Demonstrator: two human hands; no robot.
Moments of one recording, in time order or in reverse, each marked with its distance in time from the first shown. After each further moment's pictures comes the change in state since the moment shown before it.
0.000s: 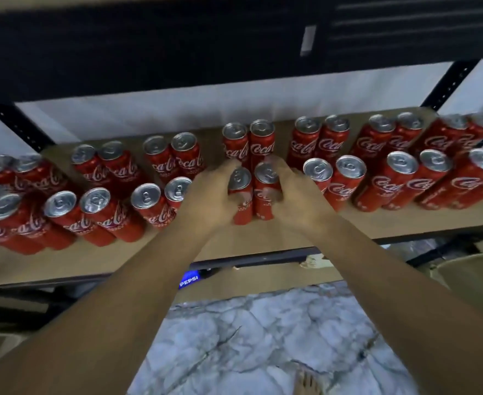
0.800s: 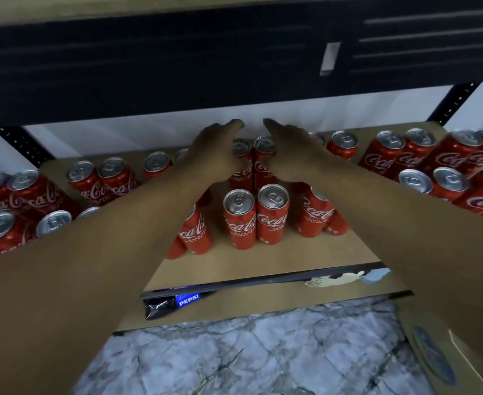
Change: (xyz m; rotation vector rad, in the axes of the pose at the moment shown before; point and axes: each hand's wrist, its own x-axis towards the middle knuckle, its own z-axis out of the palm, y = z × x) left_hand 0.095 0.011 -0.038 0.205 0.008 0.099; right_hand 0.091 -0.031 -0.049 -0.196 -0.050 -0.070
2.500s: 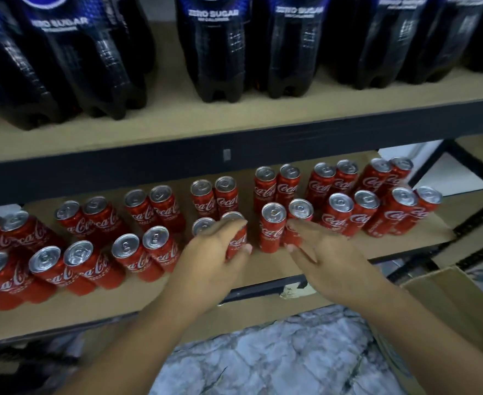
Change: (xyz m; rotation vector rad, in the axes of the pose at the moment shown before) left_hand -0.147 0.082 -0.002 -0.296 0.041 0.109; right_hand -0.200 0.051 -0.032 0.177 0.095 -0.002
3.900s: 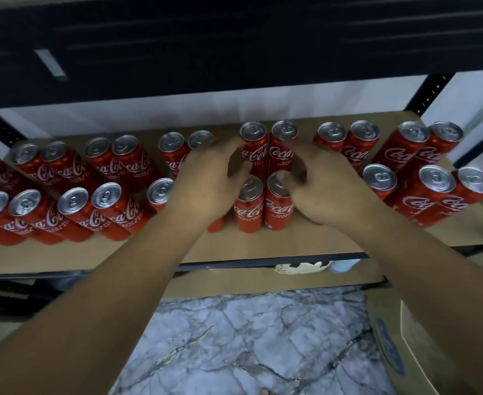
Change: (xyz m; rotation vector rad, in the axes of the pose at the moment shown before) left_hand 0.105 0.024 0.067 0.237 0.178 -0.093; right_hand 0.093 0.077 -0.022 0.015 -0.004 -0.033
